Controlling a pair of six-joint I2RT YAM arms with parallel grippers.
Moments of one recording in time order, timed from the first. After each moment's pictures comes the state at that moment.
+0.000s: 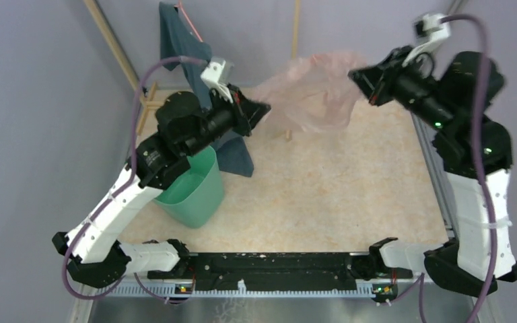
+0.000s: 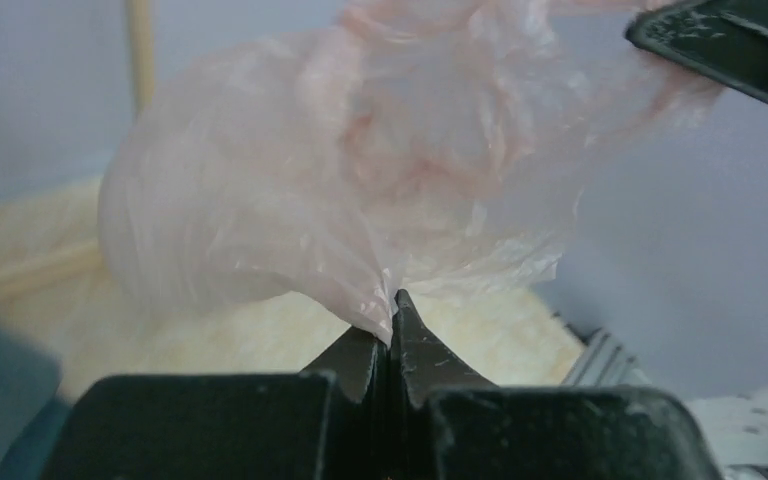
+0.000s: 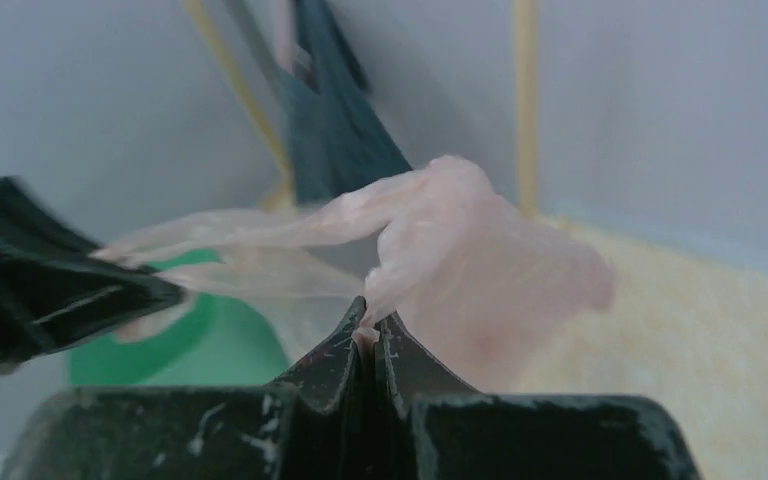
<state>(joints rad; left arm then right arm) -0.82 1.15 1.51 -0.45 -0.09 -0.38 0.39 1.19 1.87 -0.86 -0.12 0.21</state>
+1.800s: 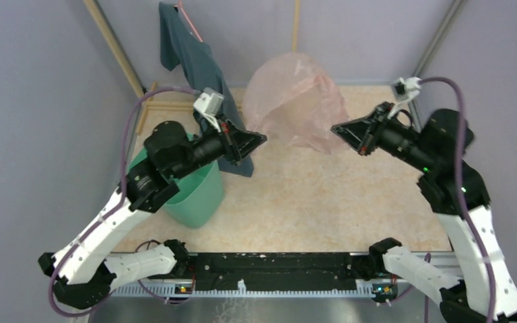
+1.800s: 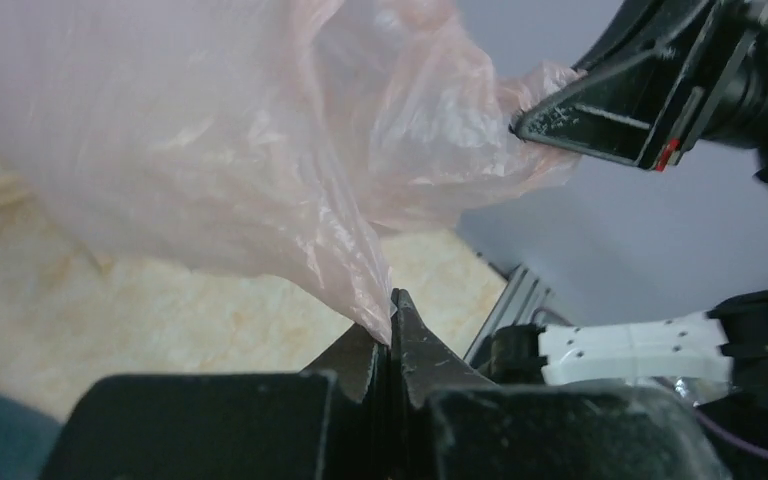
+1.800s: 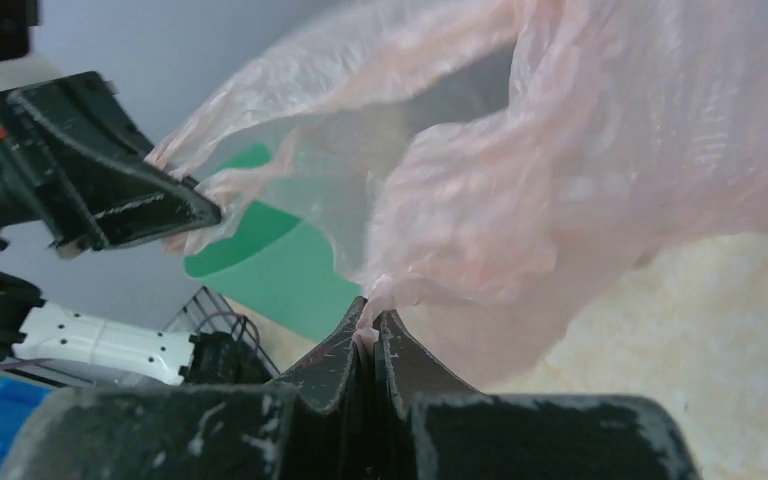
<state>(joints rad) -0.81 1.03 1.30 -0.35 0.15 -0.46 0.40 0.93 1.36 -0.61 -0.42 0.41</state>
